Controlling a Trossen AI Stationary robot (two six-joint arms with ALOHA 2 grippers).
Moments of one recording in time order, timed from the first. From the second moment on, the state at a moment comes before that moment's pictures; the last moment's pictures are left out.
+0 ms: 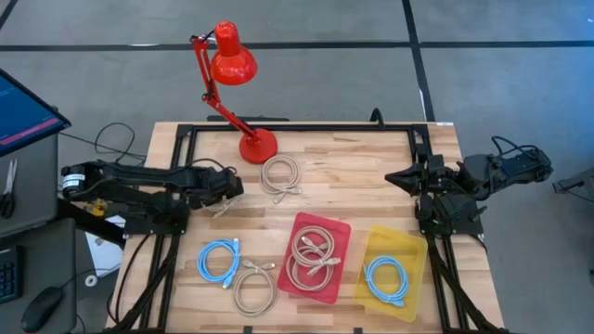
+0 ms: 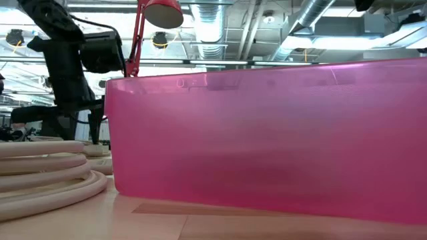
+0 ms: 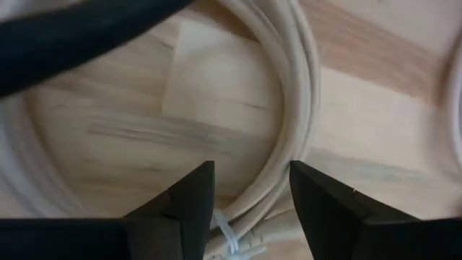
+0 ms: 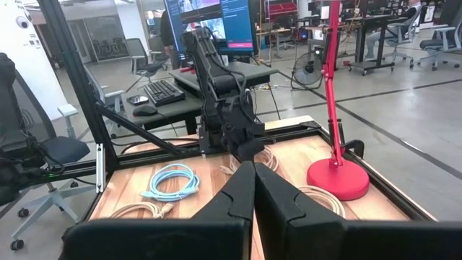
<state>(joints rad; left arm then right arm) 0.22 1.14 0.45 -0.60 -0.19 -1.54 0.37 0.51 0.76 -0.34 0.50 0.16</state>
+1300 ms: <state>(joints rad) 0.17 0.99 0.49 -0.27 -0.19 -1.26 0.37 0.51 0.76 -0.34 0.53 0.16</state>
